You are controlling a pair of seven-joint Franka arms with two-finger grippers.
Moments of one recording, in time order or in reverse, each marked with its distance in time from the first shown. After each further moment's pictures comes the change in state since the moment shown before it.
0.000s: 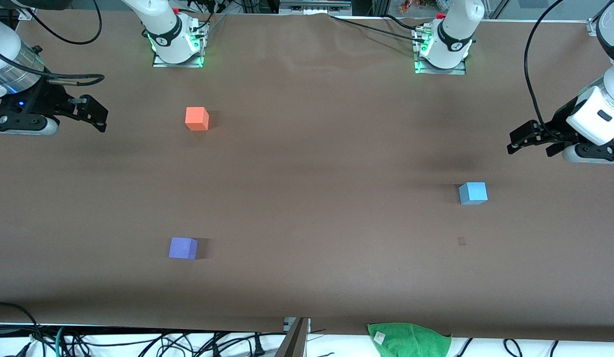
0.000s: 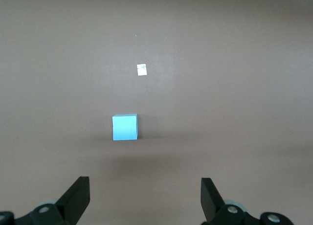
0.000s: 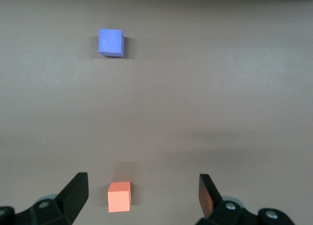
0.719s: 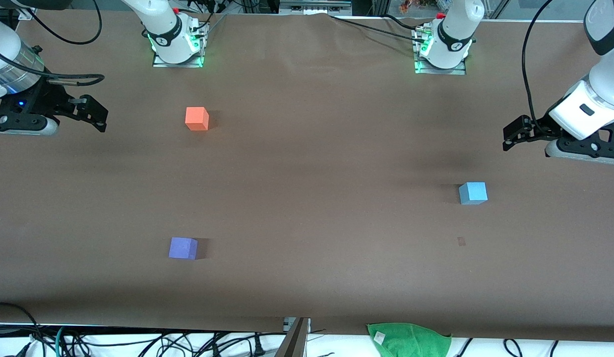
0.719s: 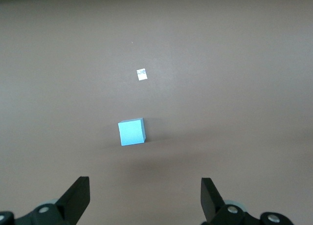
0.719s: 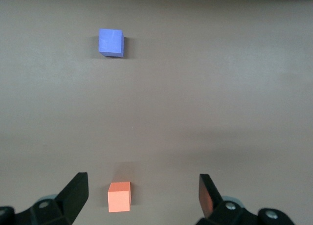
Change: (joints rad) left arm -0.011 0.000 -0.052 0.024 0.083 -0.004 0.056; right arm 0.000 0.000 0.000 0.000 0.000 0.000 0.000
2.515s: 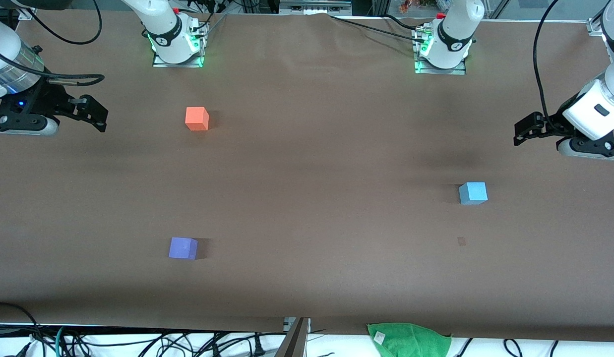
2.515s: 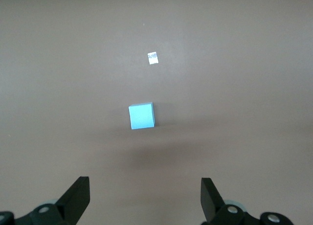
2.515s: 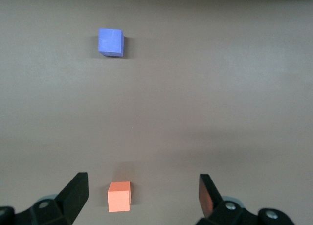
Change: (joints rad) left arm 0.074 0.022 -0.018 0.040 0.007 -0.102 0.004; right arm 0.000 0.000 -0.001 0.000 0.000 -0.002 0.000
